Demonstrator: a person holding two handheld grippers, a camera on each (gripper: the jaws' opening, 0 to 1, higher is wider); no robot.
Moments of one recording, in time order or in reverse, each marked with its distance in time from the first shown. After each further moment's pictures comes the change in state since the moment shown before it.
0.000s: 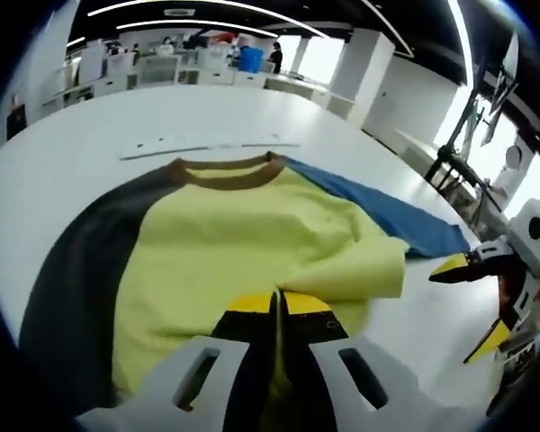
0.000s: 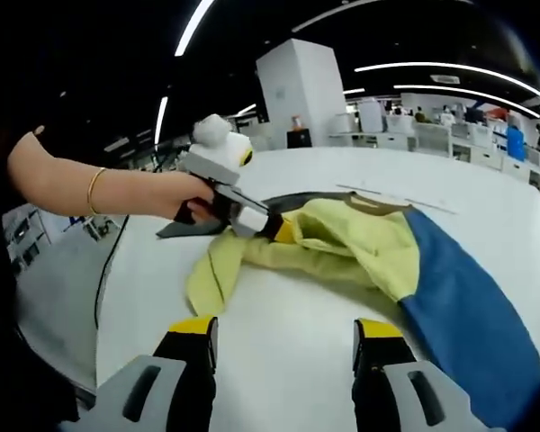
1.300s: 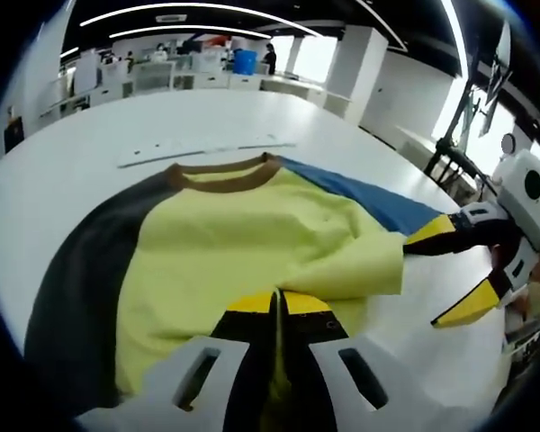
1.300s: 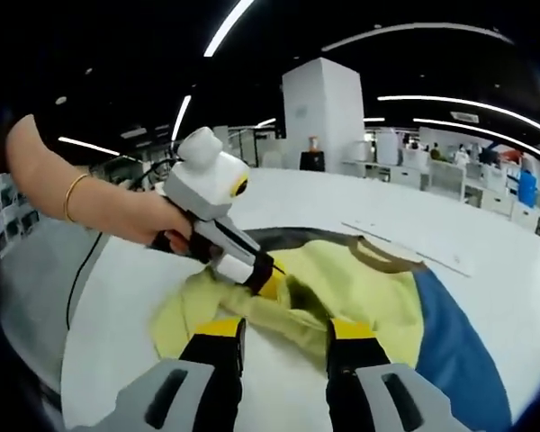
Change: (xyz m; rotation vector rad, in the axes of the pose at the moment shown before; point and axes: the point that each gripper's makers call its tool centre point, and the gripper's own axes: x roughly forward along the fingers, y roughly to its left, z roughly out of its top) left arm -0.001 -0.002 0.001 0.035 -0.005 0.008; right arm 0.037 -0.008 0.053 -0.178 -0.093 0.002
